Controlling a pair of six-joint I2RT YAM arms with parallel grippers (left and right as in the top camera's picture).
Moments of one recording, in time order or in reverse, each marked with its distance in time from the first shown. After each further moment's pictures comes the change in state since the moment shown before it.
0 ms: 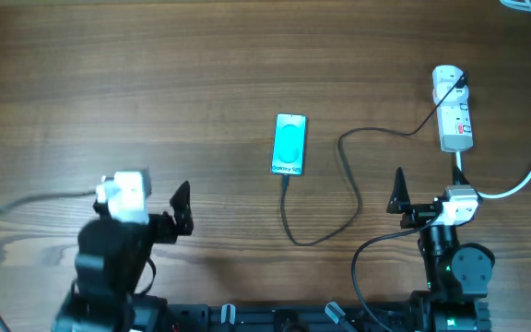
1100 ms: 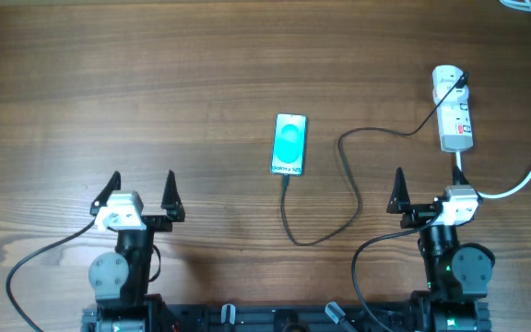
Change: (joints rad) left arm 0.246 -0.328 -0.523 0.578 0.108 0.085; right arm 0.000 0.000 0.000 0.000 0.000 0.000
